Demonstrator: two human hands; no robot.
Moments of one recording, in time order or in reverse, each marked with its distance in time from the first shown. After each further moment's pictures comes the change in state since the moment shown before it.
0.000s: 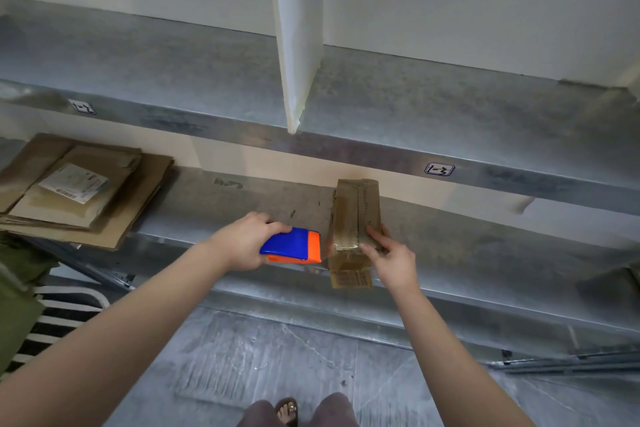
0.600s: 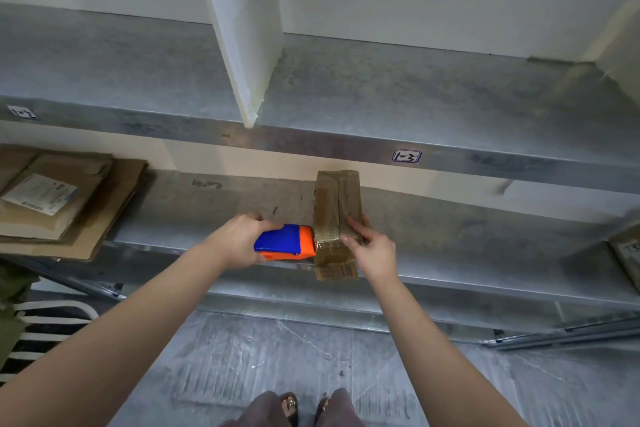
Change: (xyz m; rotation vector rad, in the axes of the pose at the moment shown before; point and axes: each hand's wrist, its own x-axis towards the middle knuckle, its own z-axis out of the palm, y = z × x) left_hand 0.026 0.014 0.014 -0.044 -0.016 -0.063; right_hand 0.000 0.000 0.004 0.064 0.017 0.026
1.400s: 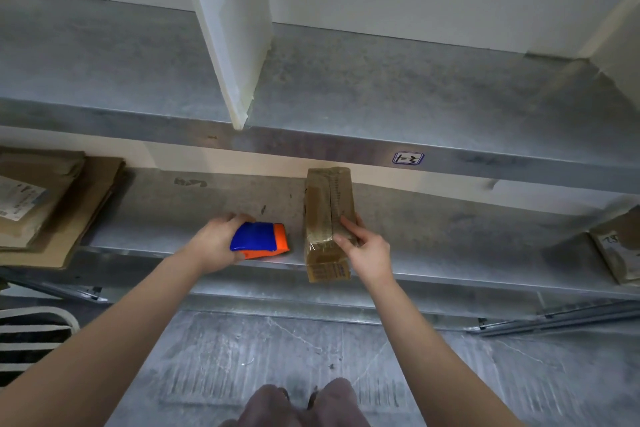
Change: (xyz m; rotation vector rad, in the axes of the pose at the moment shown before) left_hand 0.010 -0.044 0.030 -0.216 0.096 -0.047; right_hand 0.000 0.000 0.001 0.009 0.006 0.021
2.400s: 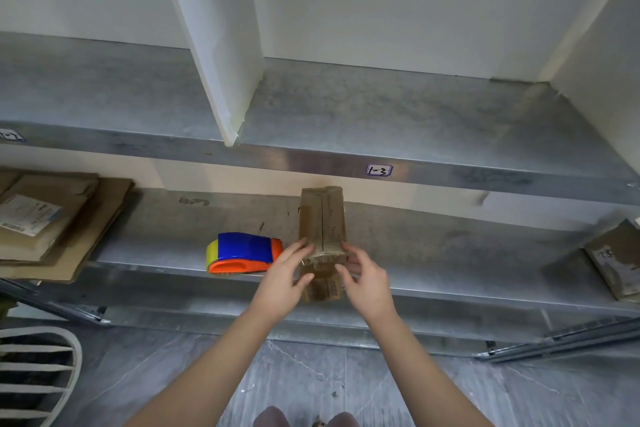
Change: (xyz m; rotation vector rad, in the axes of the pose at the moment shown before) left_hand -0.014 0.123 0.074 -0.410 0.262 0.025; right_hand -0.026 0.032 -0.008 -0.098 0.043 -0.263
